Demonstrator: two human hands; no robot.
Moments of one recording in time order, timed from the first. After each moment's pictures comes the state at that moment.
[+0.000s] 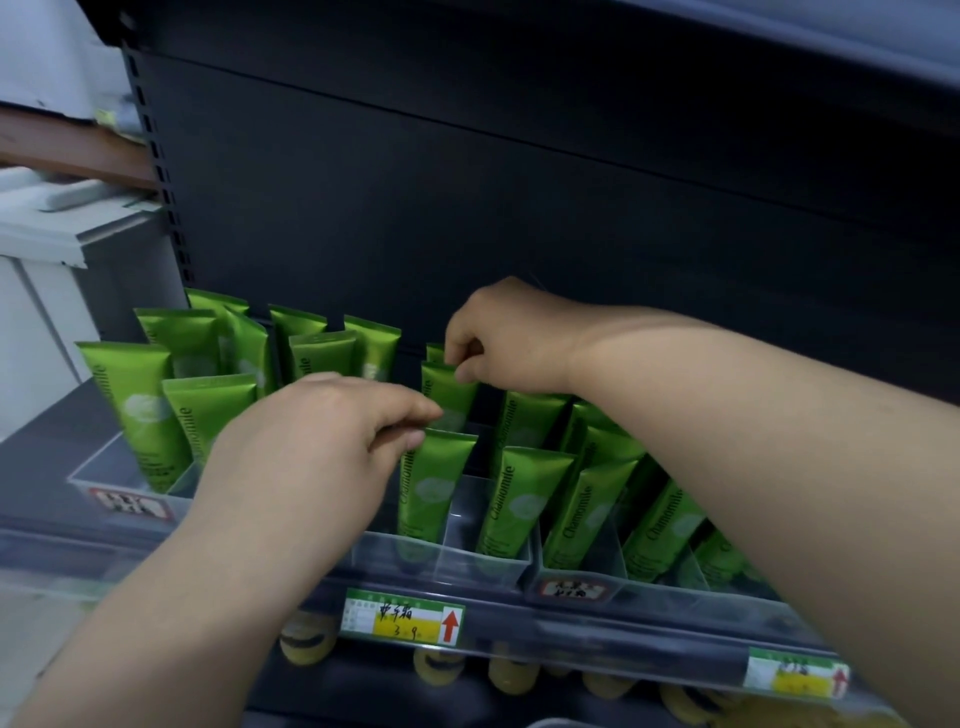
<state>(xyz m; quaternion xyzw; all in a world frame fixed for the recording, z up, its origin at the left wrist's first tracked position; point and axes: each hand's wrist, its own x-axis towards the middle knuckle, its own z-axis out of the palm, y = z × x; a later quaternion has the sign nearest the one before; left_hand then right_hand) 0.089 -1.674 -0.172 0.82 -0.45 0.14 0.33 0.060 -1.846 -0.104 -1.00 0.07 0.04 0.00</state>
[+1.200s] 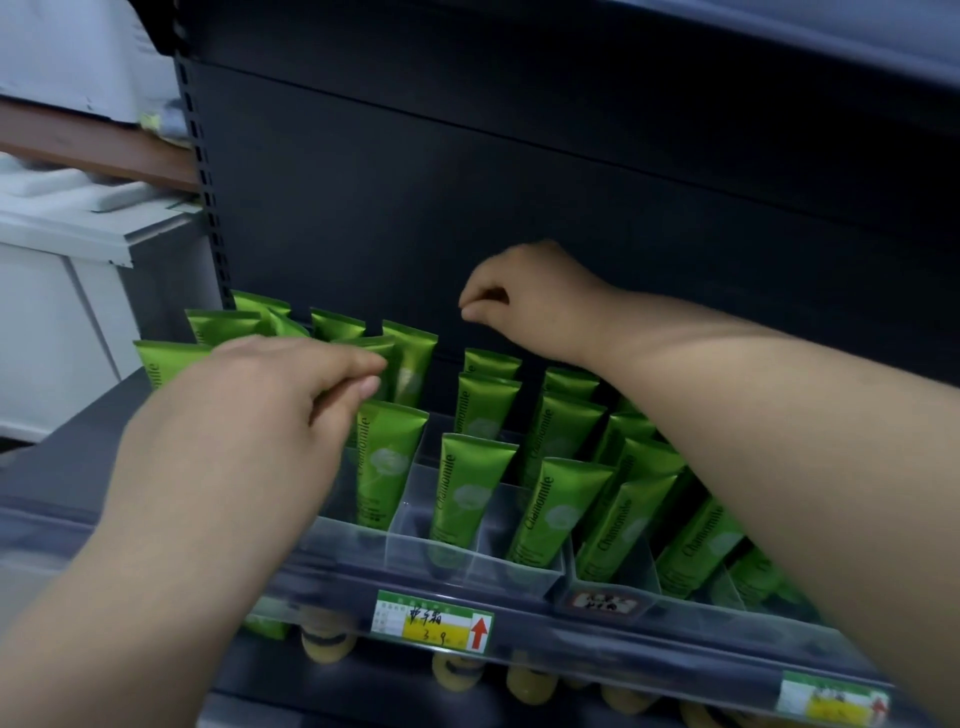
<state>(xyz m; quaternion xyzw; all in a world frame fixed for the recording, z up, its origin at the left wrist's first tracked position) 0.109 -1.642 -0.162 0.82 -0.36 0.24 0.36 0.088 -1.854 -0.099 -0.99 0.08 -0.09 0.06</state>
